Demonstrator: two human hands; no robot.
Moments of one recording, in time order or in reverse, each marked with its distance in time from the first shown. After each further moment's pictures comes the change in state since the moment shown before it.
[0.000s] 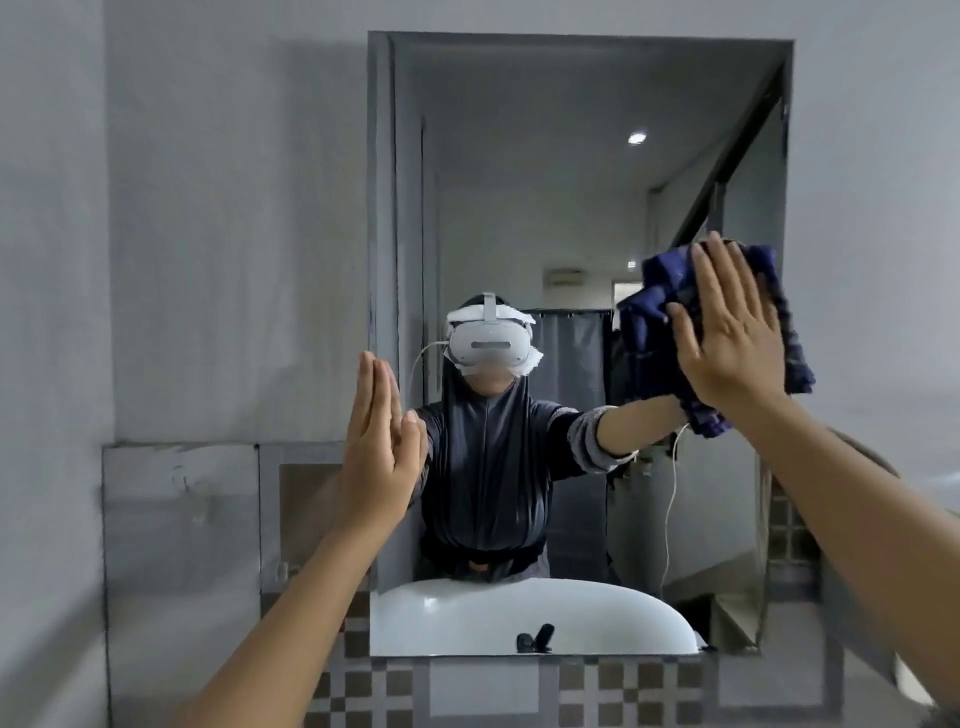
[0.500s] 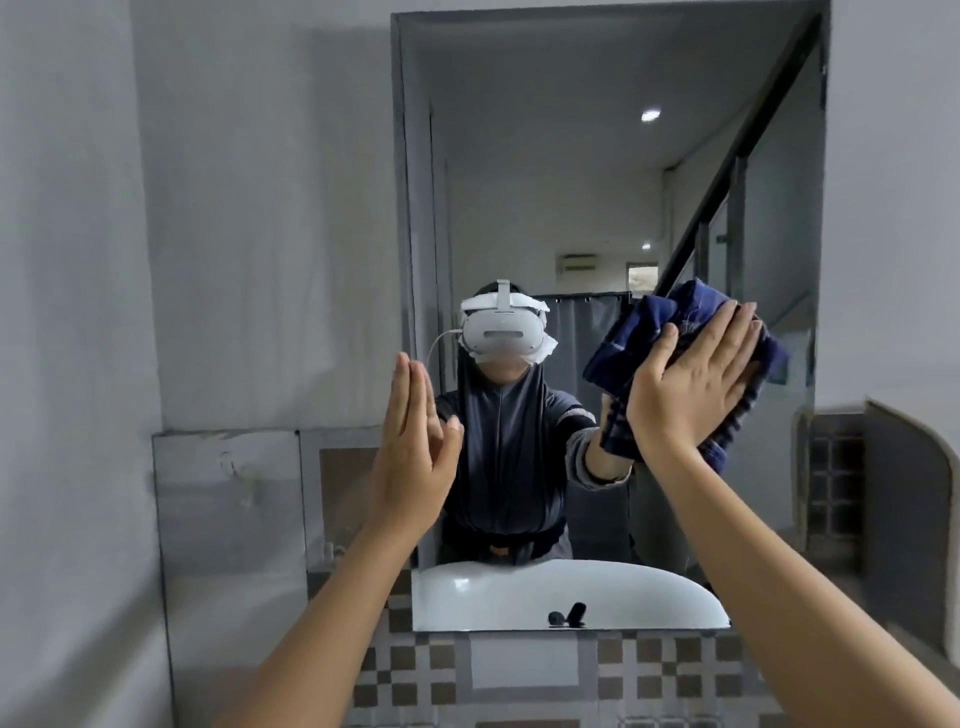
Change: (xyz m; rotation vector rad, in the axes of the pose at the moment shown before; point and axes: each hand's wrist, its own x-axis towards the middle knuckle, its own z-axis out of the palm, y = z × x) left_hand -0.022 0.030 -0.031 0.141 -0.090 0.089; right_hand -0.047 -0.097 0.039 0.246 0.154 0.652
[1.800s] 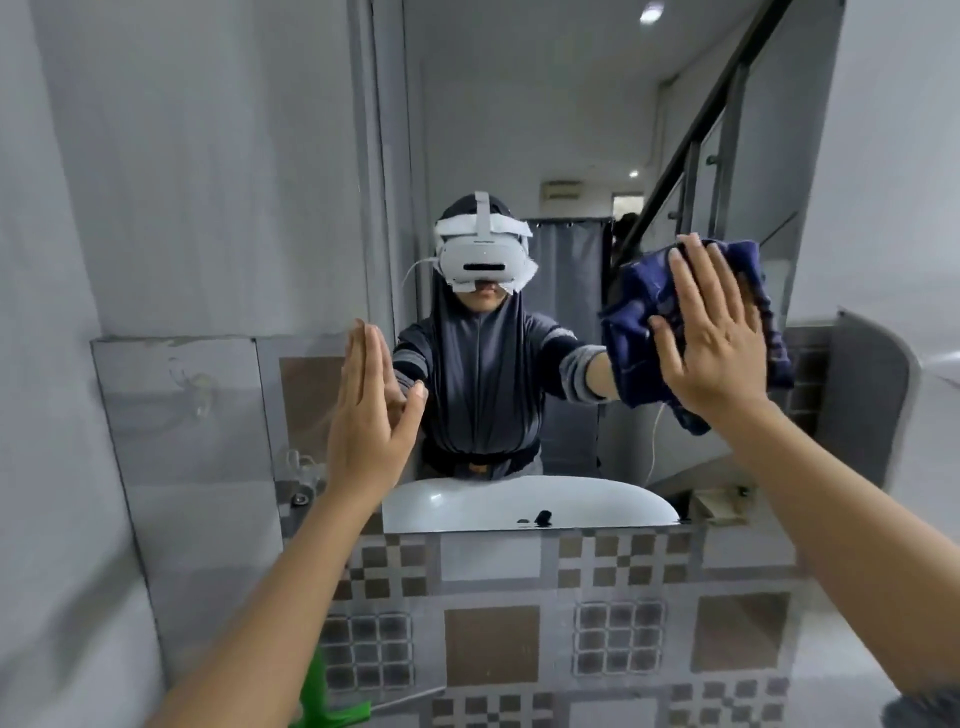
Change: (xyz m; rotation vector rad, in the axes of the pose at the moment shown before) left_hand -0.054 -0.013 0.003 0.123 -0.073 -0.123; right_hand 0.013 0.090 -0.041 -0.289 -0.229 -0.760
